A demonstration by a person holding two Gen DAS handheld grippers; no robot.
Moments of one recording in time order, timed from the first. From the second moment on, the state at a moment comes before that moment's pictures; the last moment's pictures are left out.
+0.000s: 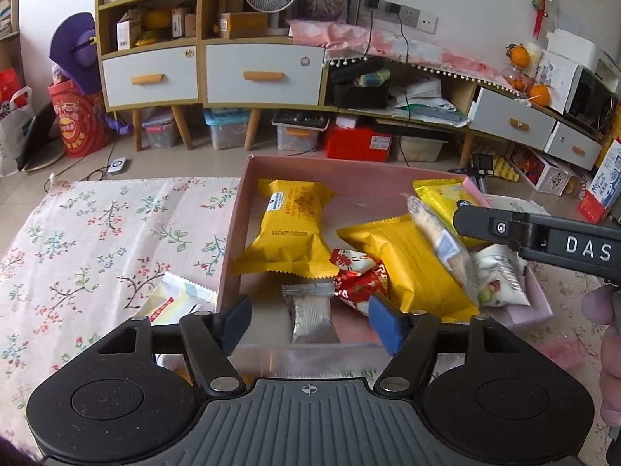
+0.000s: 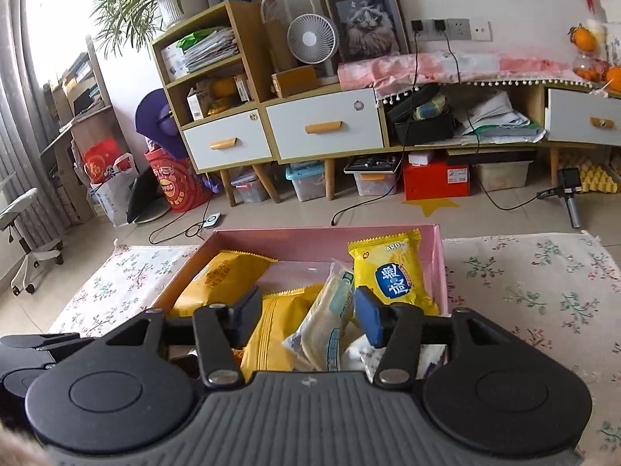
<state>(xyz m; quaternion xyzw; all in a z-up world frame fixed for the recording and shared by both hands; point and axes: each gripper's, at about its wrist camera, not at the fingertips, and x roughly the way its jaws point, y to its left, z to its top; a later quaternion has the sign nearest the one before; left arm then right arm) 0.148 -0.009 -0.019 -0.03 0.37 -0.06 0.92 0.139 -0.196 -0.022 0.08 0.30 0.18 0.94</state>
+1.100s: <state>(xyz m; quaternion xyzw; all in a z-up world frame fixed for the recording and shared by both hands) 0.055 0.023 -0.026 0.04 0.40 -0.08 0.91 0.055 -0.188 -0.025 -0.01 0.32 0.14 0.94</state>
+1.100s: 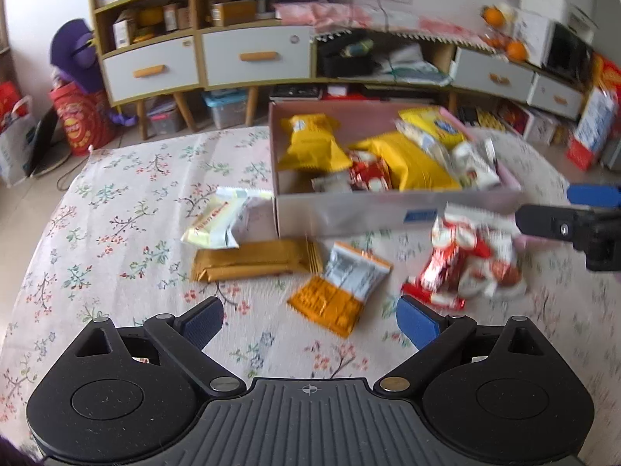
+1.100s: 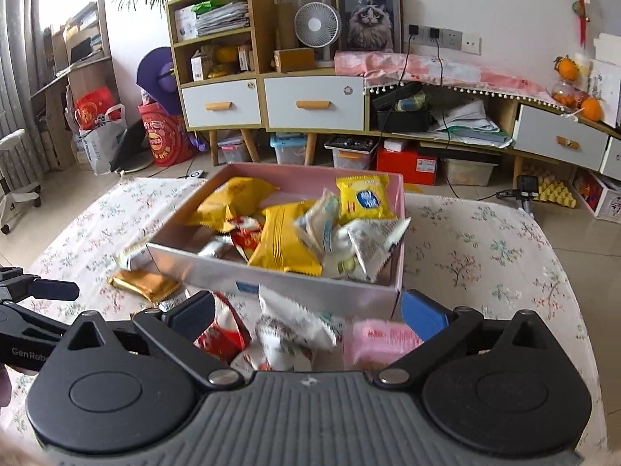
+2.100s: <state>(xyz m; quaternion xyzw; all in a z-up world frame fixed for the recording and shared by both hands) 0.067 0.035 -0.077 0.08 0.34 -0.22 0.91 0.038 -0.177 -0.083 -0.06 0.32 0.22 0.92</state>
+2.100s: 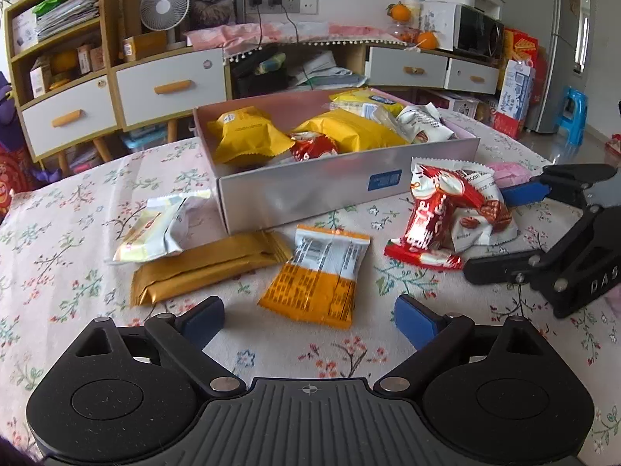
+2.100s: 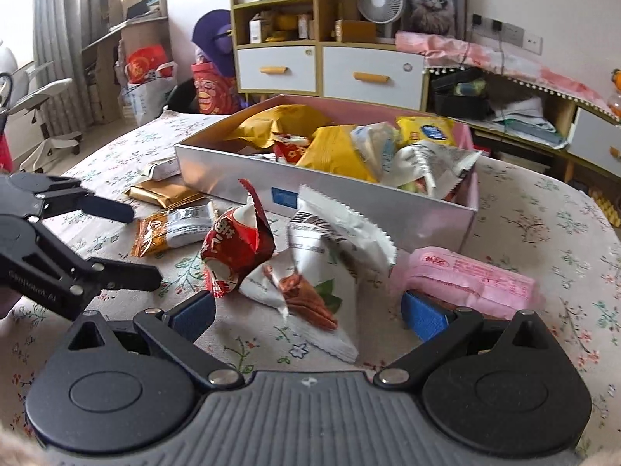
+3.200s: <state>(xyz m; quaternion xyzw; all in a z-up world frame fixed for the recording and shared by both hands) 0.075 -0.003 -0.062 0.08 0.37 -0.18 0.91 0.058 -0.196 -0.064 0.02 0.33 0.26 0.91</state>
